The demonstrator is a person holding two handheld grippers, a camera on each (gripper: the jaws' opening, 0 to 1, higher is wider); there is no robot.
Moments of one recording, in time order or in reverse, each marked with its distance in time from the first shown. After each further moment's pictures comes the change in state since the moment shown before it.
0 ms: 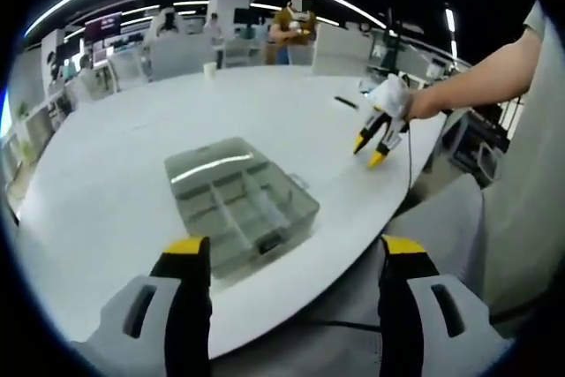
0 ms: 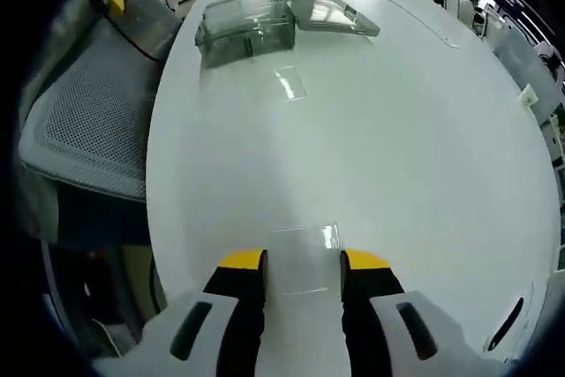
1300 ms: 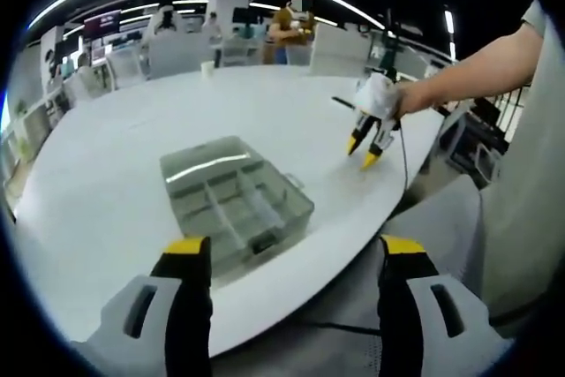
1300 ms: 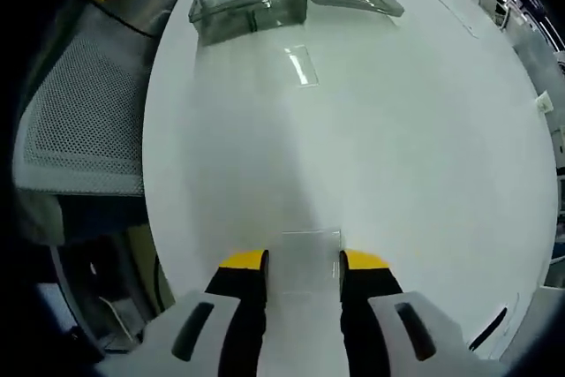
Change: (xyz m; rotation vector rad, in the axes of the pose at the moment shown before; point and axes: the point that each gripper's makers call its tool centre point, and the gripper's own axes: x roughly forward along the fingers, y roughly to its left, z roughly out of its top) left arm 0.004 -0.005 -0.001 -0.007 0.001 -0.017; right arm 0.005 0.002 0.004 -0.043 0.192 0.023
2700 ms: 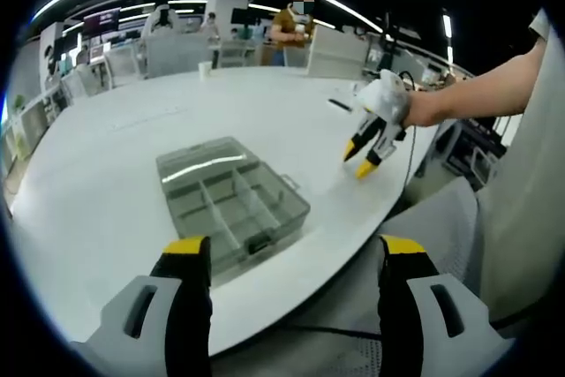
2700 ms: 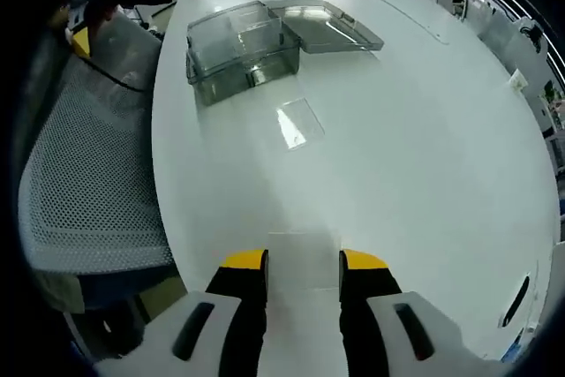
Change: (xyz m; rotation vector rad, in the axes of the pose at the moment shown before) left arm -0.001 -0.001 -0.002 -0.015 -0.007 -0.020; right arm -0.014 0.028 0.042 0.204 -0.192 -0.056
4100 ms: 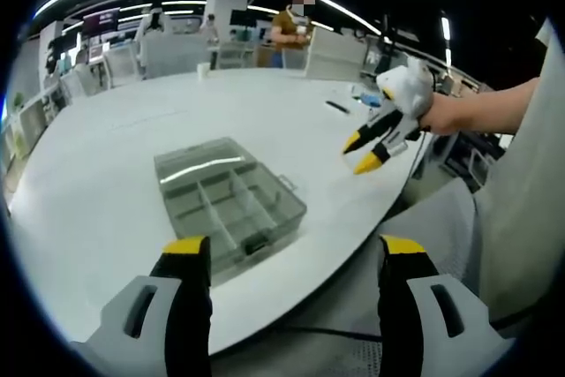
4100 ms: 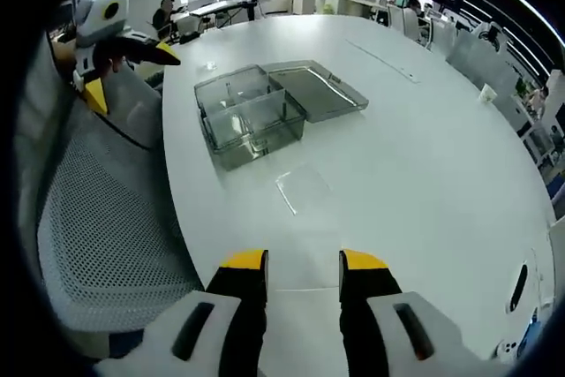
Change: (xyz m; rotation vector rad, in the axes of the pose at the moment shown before) left arm 0.000 -0.003 0.001 -0.004 -0.012 -0.012; right arm -0.032 0.024 0.043 0.073 -0.213 -0.089
